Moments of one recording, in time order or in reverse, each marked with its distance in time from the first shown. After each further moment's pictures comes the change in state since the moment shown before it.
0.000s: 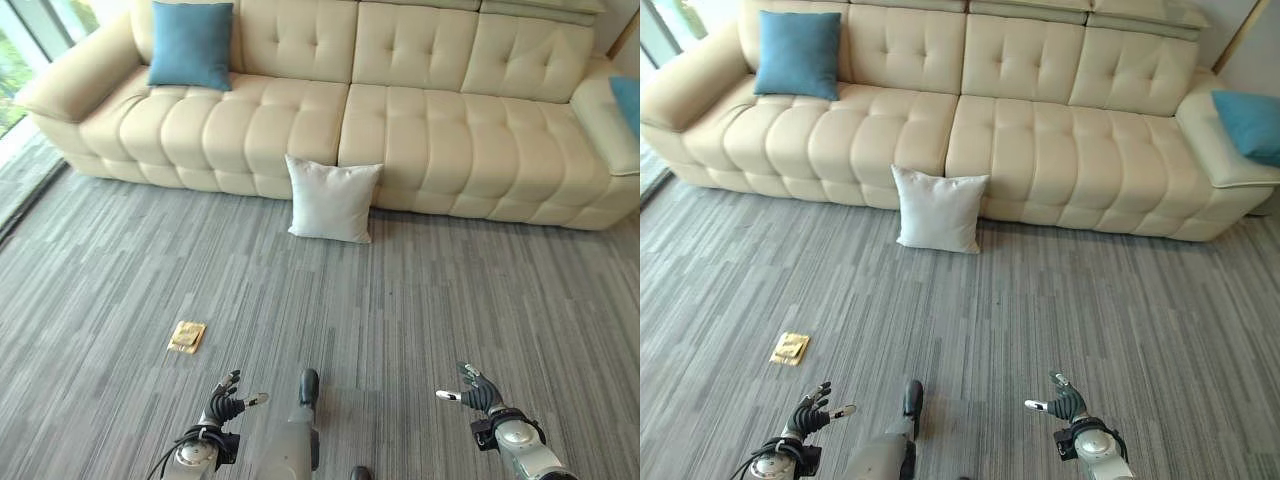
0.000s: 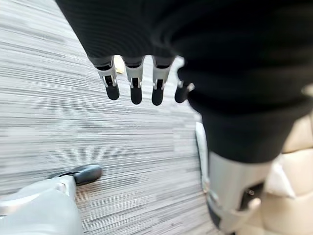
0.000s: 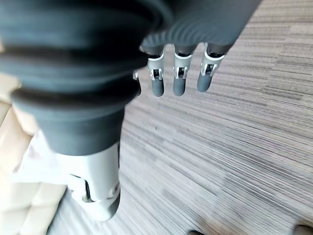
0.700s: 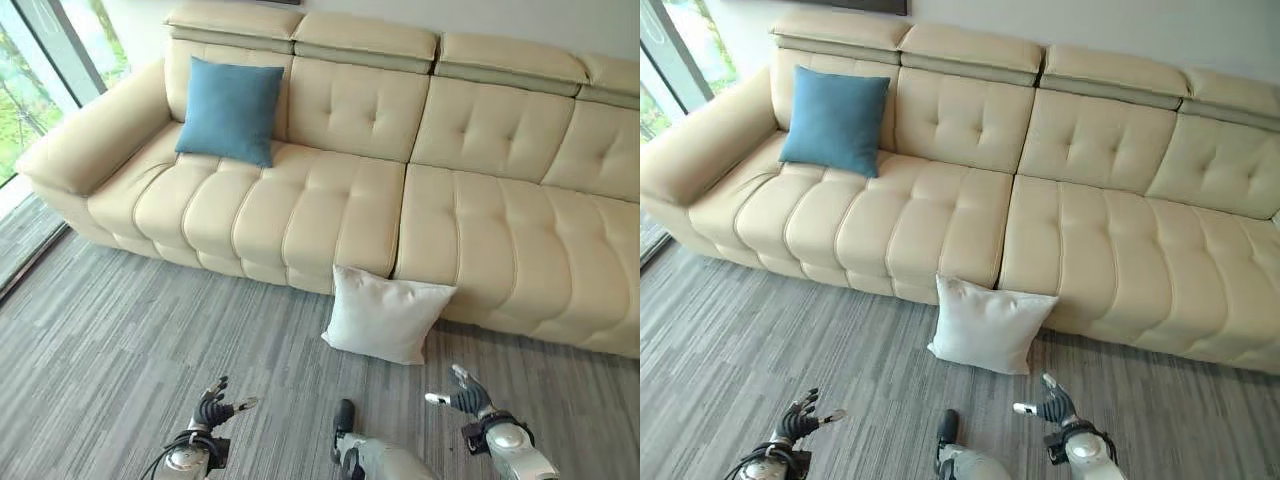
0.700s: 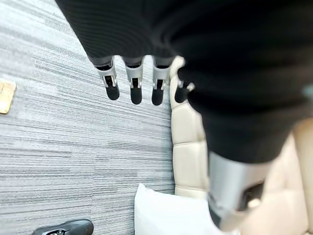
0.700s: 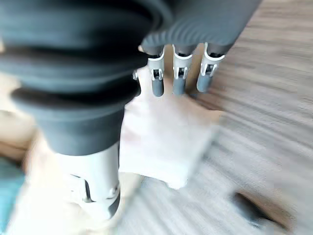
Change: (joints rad) left arm 0.002 0.010 -0.001 0.035 0.001 0.008 0.008; right arm 0.000 0.001 0.007 -0.104 -0.034 -0.005 0.010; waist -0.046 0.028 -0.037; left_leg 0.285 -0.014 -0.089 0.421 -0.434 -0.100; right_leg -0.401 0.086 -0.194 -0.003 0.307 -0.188
